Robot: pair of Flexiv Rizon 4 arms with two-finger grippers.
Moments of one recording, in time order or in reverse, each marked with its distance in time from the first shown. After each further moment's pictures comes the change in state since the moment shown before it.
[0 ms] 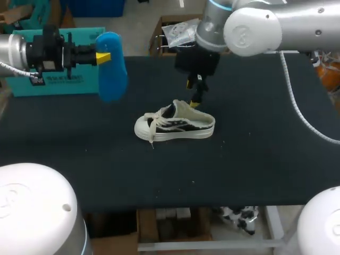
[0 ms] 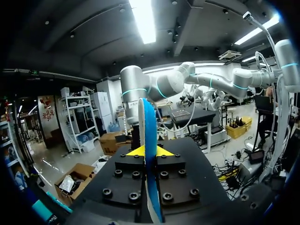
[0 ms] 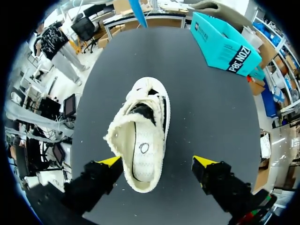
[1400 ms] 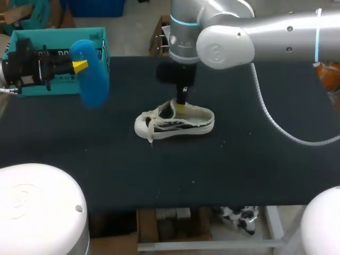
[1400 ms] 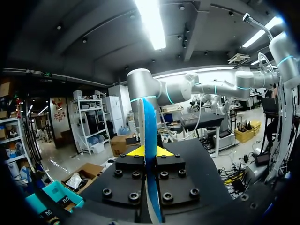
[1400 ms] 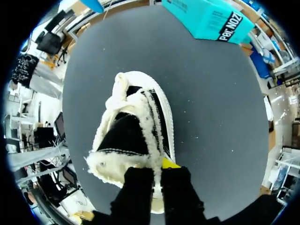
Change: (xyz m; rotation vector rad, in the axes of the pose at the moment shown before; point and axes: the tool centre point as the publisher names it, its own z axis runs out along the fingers) left arm 0.000 0.018 -0.051 0.060 -0.093 0.002; right arm 0.010 0.020 0.031 0.153 -0.034 0.331
